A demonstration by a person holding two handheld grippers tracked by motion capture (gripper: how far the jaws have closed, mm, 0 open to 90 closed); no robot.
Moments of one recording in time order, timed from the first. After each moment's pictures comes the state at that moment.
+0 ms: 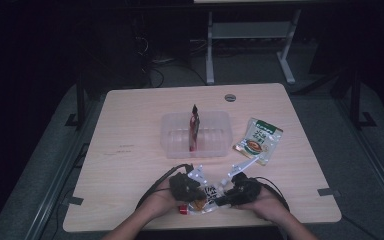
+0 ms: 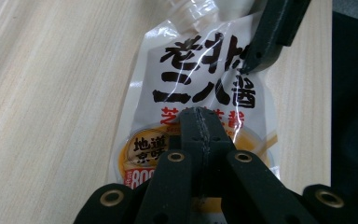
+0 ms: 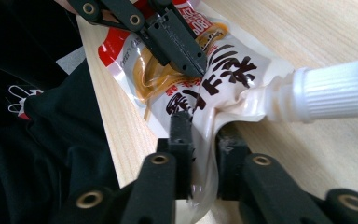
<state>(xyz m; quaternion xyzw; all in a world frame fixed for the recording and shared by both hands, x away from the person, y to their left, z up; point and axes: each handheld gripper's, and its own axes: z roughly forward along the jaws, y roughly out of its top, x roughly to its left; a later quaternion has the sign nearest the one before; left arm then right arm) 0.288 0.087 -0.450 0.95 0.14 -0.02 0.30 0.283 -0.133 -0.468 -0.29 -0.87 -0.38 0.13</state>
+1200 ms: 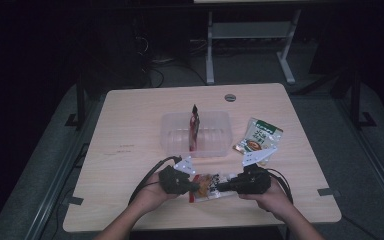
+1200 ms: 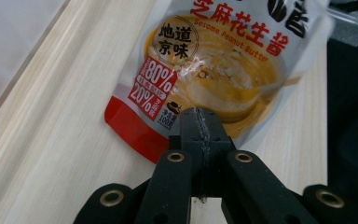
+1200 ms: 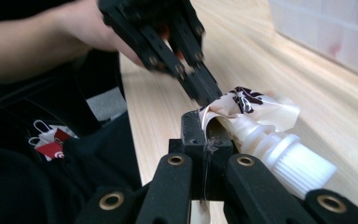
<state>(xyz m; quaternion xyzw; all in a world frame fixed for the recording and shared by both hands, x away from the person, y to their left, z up) 0.297 0.110 -0.433 0.93 0.15 -0.01 0.34 0.284 -0.152 -0.422 -0.24 -0.82 -0.50 0.11</state>
